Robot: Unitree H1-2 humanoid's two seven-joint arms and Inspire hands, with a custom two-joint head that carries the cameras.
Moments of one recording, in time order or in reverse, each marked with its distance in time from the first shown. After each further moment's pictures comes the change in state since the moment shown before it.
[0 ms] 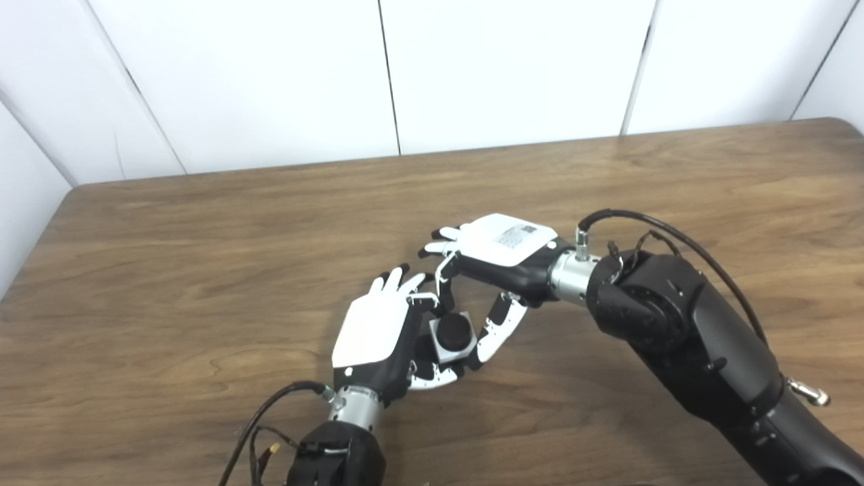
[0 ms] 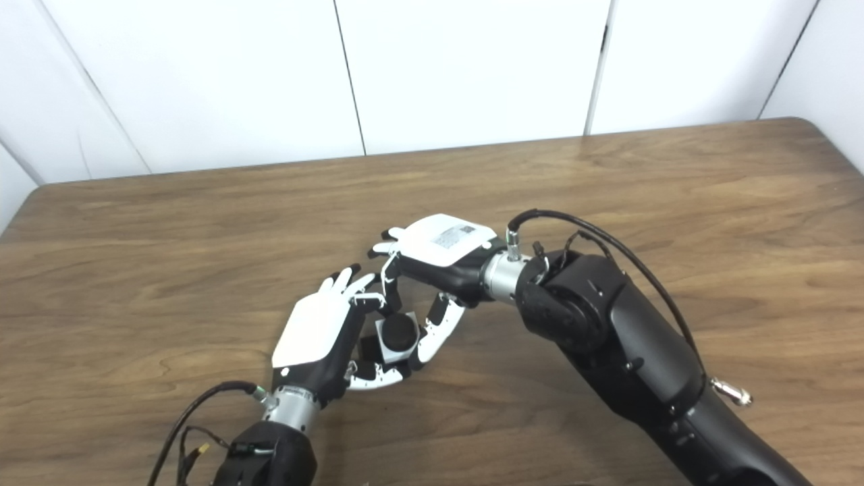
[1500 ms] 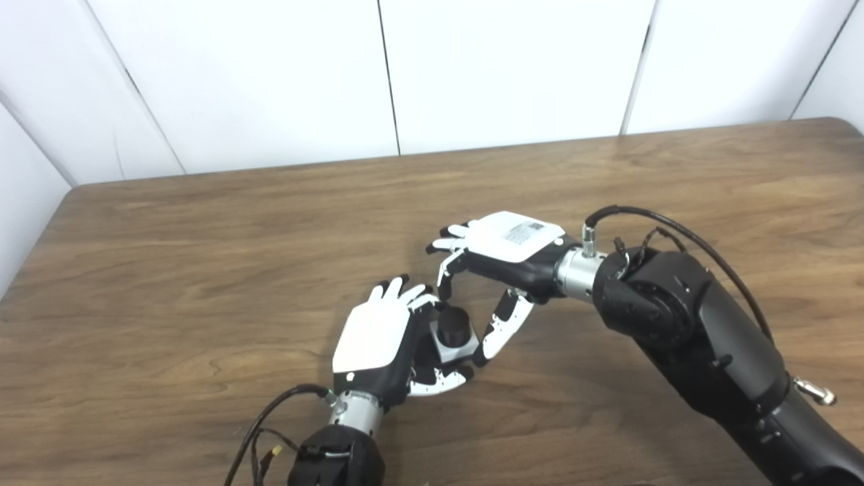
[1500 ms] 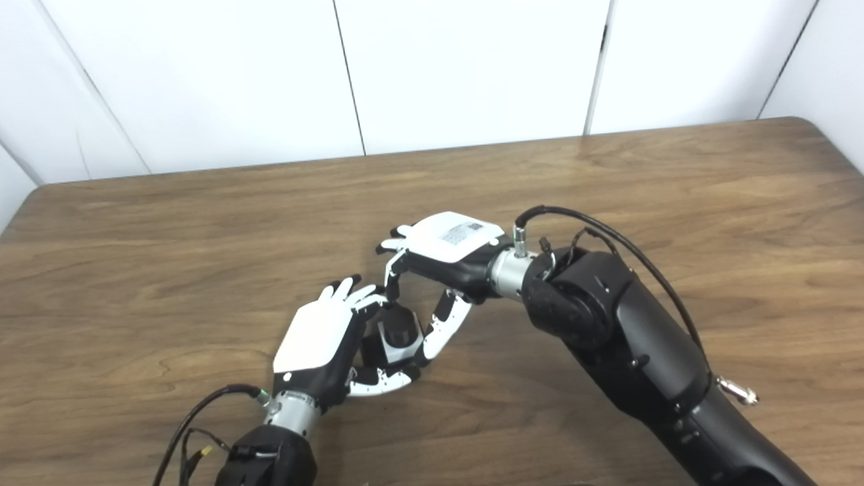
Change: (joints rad) left arm 0.005 0.011 -0.001 0.022 0.037 -0.001 -0.014; right arm 0.000 -0.008 -0.017 0.003 0.000 0.013 0.012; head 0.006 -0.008
